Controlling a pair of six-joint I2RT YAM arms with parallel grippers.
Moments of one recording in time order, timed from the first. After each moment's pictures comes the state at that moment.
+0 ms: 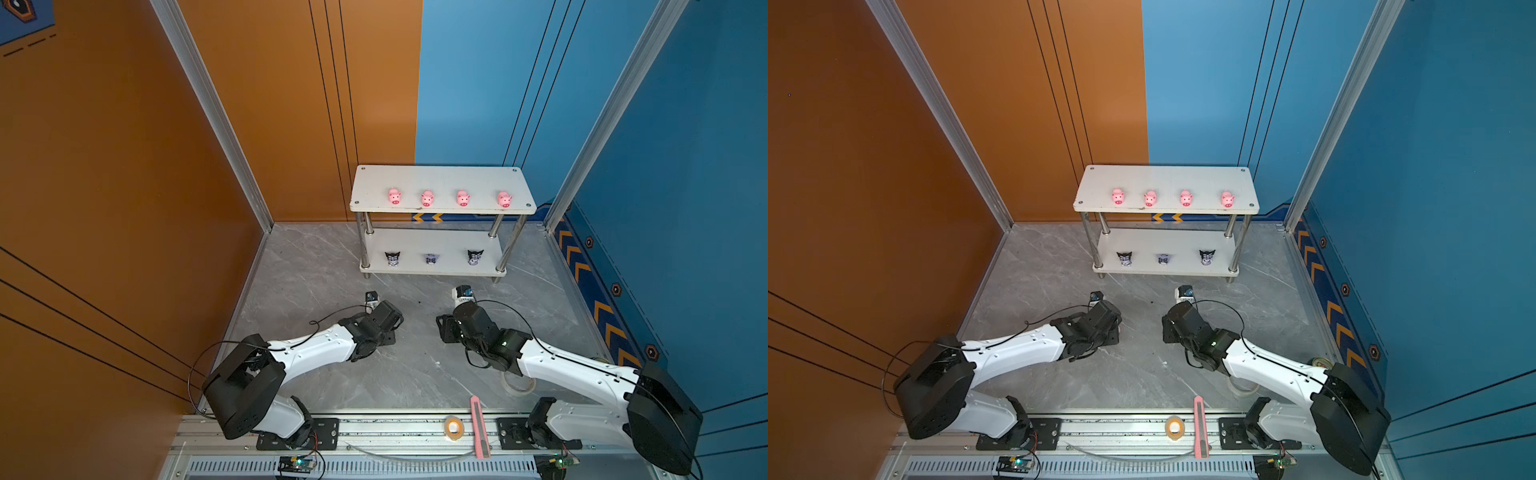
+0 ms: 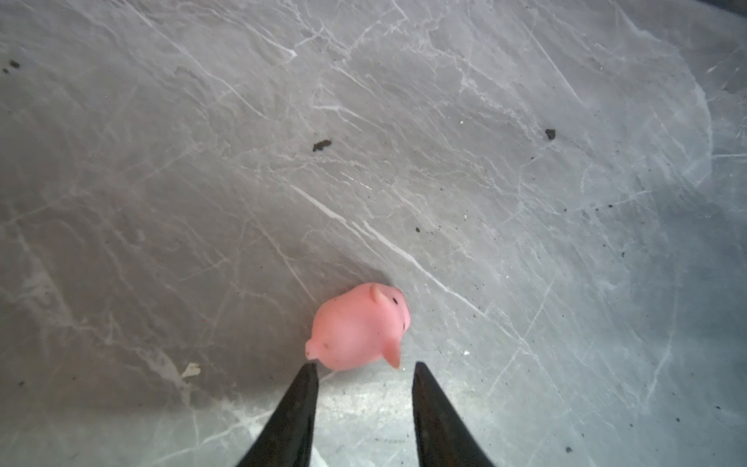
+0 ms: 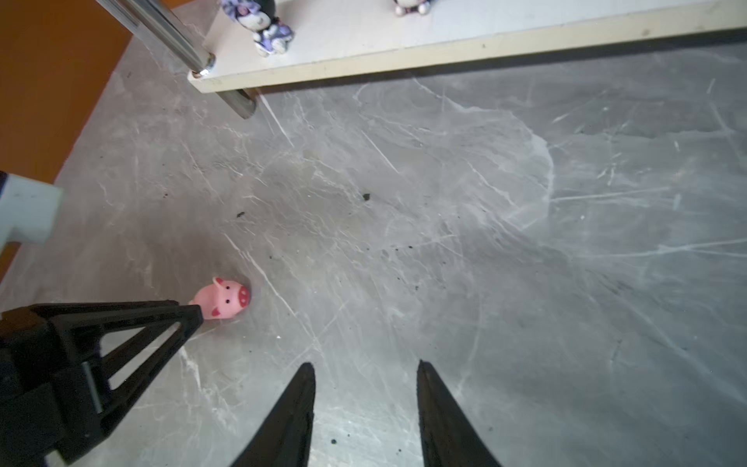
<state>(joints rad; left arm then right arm) -0.81 1.45 0.75 -0.34 -0.29 -0.86 0.81 1.21 0.62 -0.14 0.24 0.67</state>
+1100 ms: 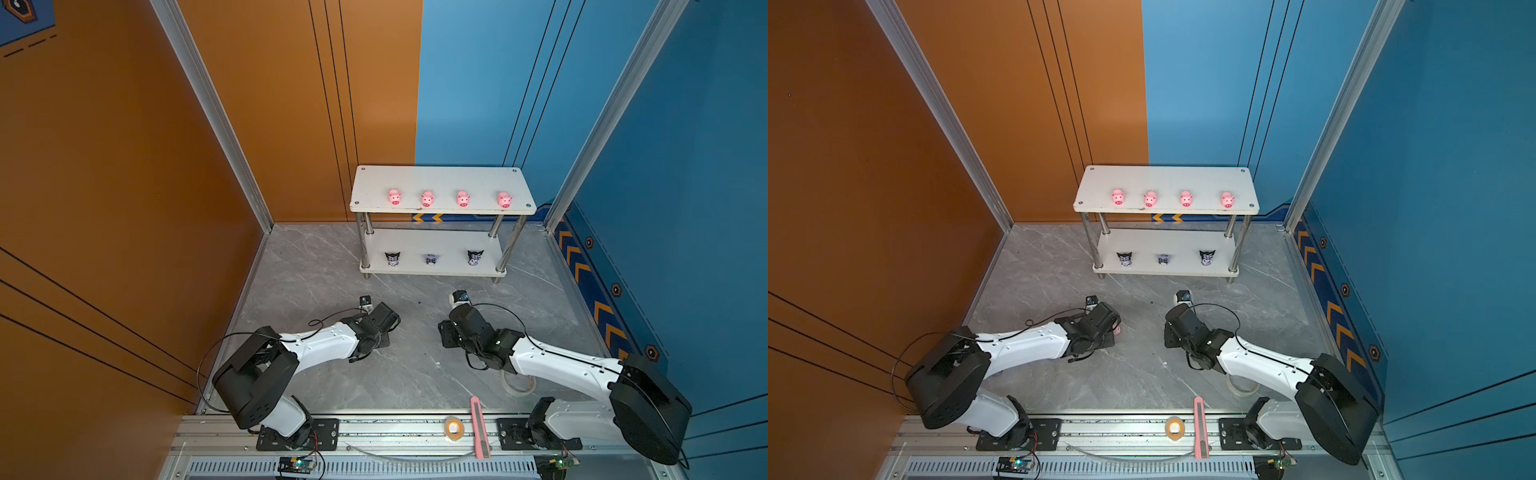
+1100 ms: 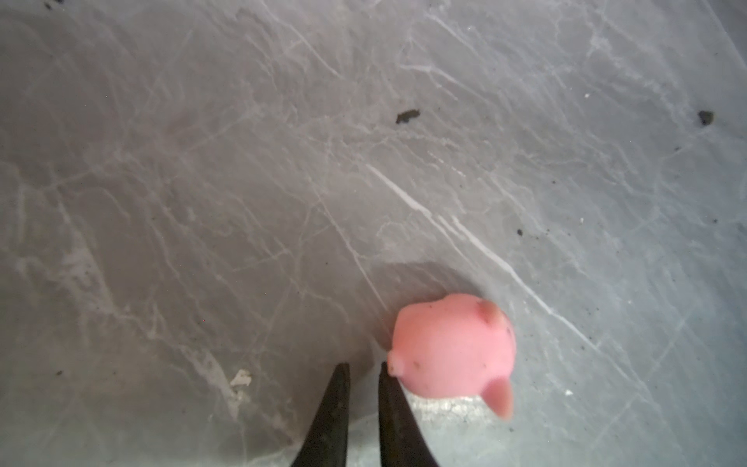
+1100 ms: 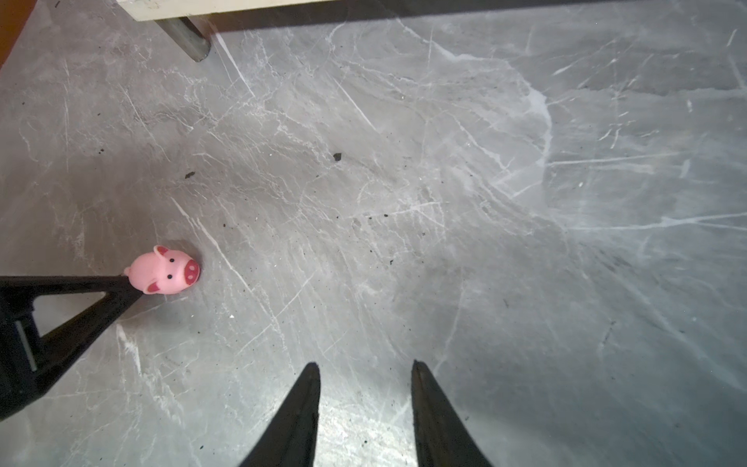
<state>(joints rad) -0.74 1.52 0.74 -0.36 -0.31 -0.86 0.80 1.29 0.61 -0.15 0.22 0.63</state>
